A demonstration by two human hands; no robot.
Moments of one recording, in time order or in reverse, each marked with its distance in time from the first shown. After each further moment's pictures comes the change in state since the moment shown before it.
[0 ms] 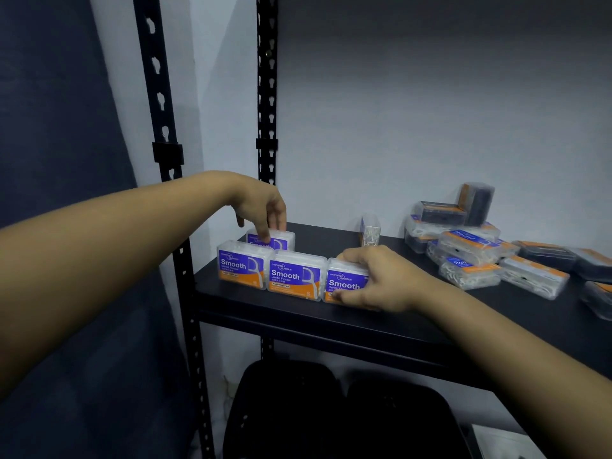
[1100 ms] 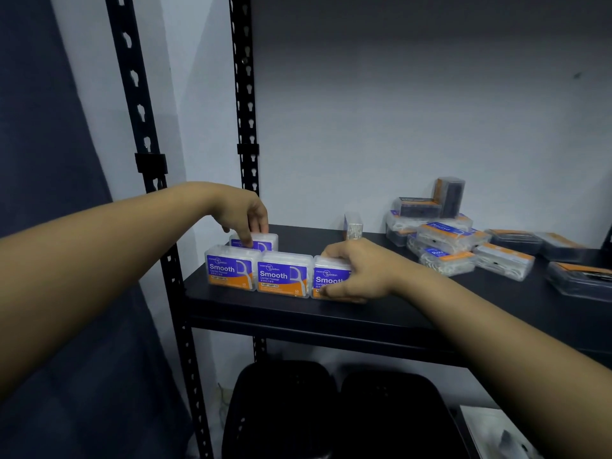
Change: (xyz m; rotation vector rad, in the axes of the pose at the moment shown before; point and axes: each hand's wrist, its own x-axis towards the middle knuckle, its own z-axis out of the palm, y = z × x) left_hand -0.007 -0.004 0.006 0.014 0.025 0.030; right_hand -0.001 -0.017 -0.007 -0.129 -0.039 0.056
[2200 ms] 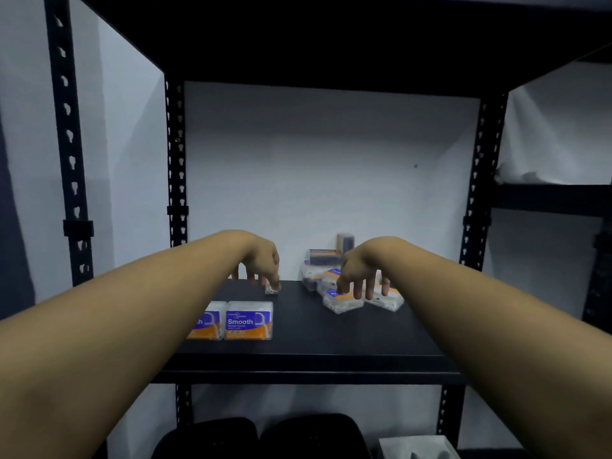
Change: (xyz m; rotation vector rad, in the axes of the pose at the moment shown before) left_hand -0.029 0.208 -0.001 -0.014 0.047 -0.033; right_hand -0.087 0.022 -0.142 -0.160 -0.339 0.819
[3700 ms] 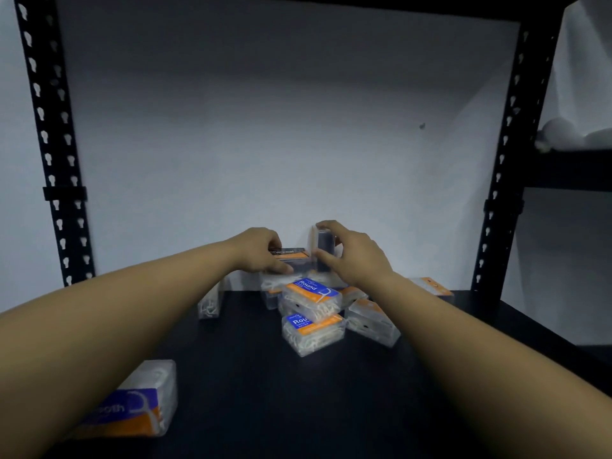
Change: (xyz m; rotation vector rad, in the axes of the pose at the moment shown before) left_hand 0.238 0.043 0.012 -0.136 0.407 0.234; right_hand 0.217 0.101 -0.007 0.234 0.963 -0.395
